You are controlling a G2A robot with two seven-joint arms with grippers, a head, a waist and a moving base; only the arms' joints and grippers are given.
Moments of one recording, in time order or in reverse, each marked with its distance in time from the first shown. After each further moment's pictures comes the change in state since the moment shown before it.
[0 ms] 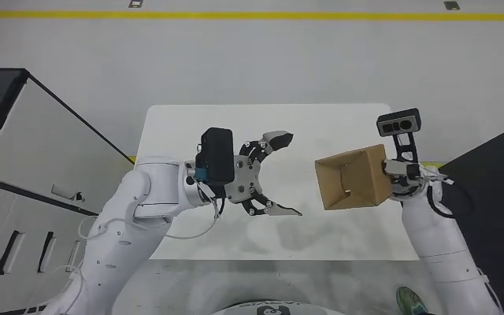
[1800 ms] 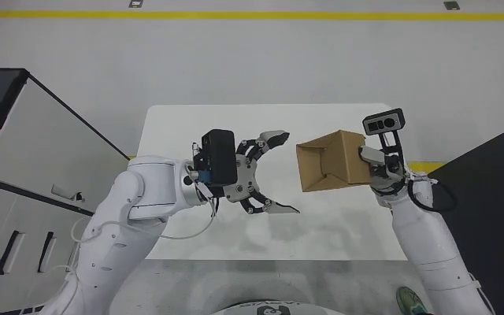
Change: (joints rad) left arm 0.004 0.011 -0.026 -0.029 0.028 0.009 -0.053; right arm -0.046 -0.027 -0.016 -0.065 -0.106 -0.005 -0.207
